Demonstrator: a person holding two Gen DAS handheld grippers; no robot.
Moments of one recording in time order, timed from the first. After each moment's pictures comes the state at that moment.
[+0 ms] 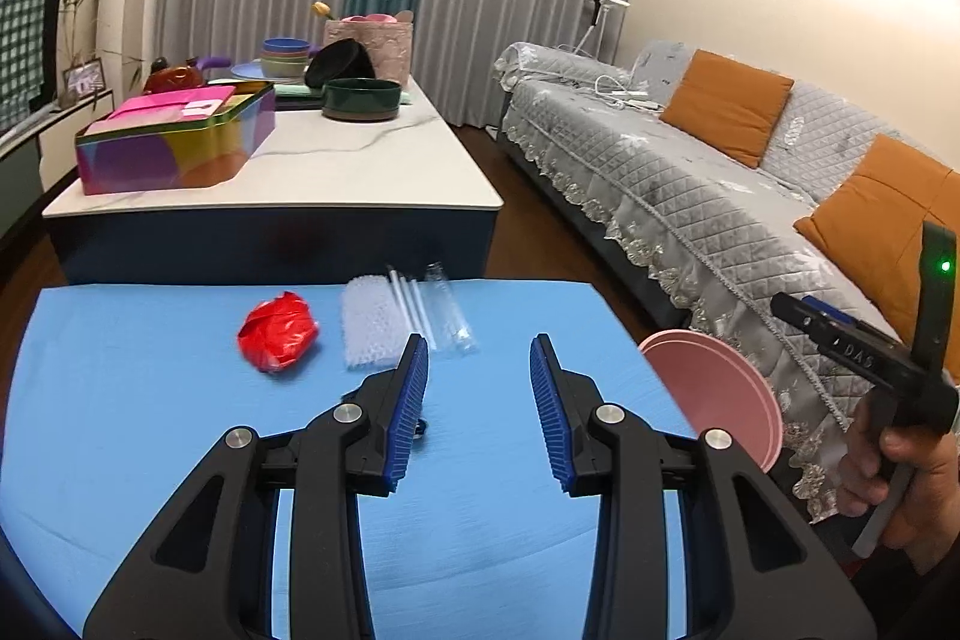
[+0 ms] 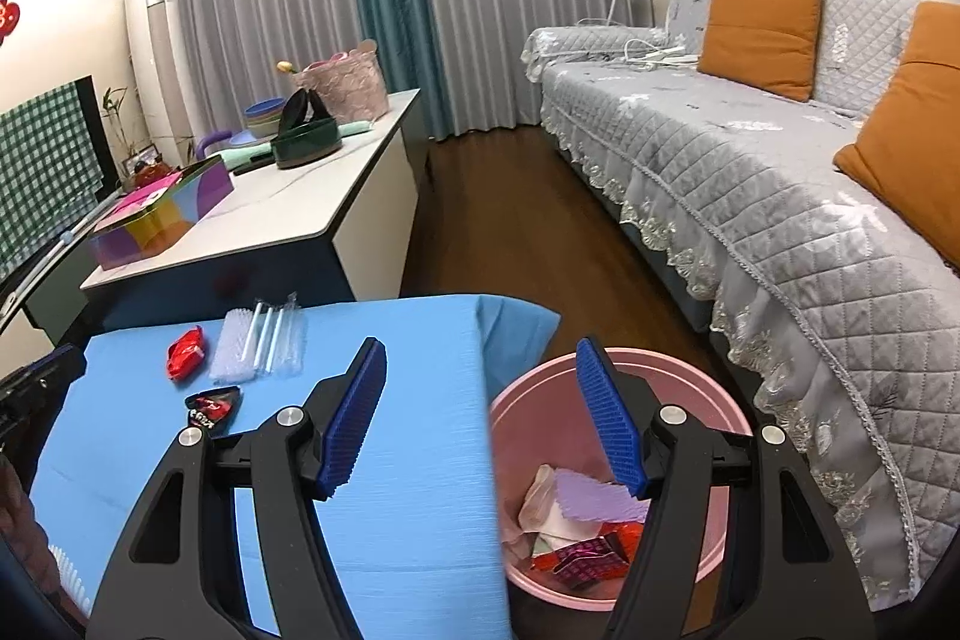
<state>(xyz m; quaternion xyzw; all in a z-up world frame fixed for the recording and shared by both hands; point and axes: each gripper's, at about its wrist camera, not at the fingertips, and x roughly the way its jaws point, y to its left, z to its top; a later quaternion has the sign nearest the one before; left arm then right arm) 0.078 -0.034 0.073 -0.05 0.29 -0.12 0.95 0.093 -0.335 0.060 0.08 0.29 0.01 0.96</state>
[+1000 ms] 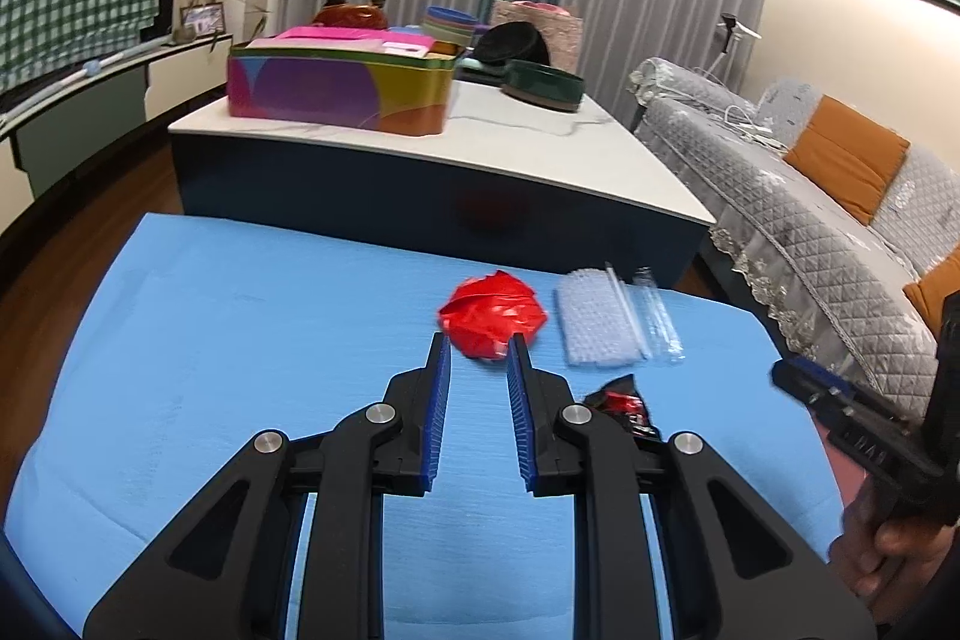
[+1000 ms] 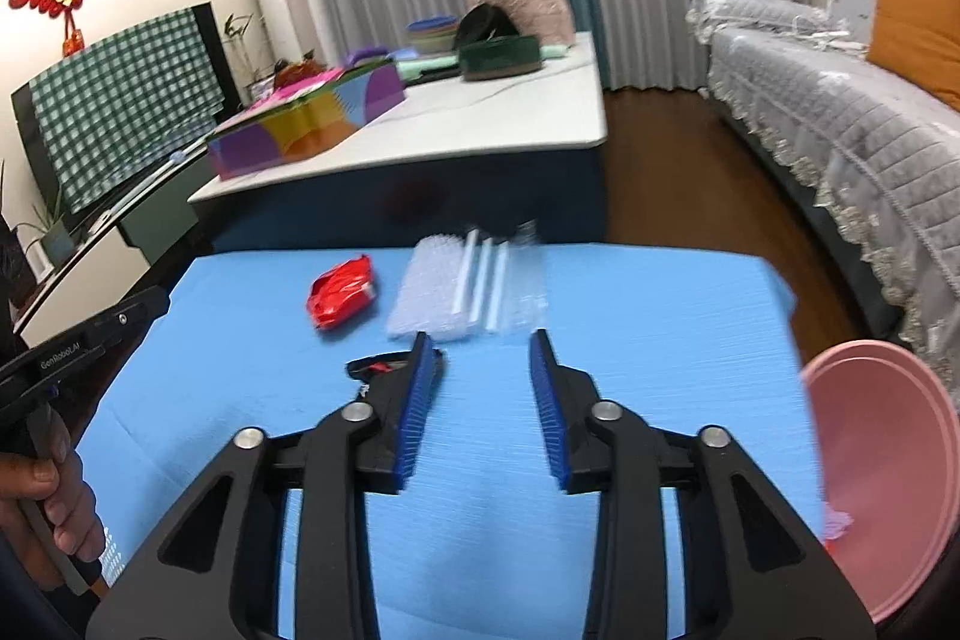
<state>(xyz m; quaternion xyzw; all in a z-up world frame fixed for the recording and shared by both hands) 0.097 0.091 0.034 -0.11 0.30 0.01 0.95 0.147 -0.159 0.005 0.06 0.33 0.18 0.93</state>
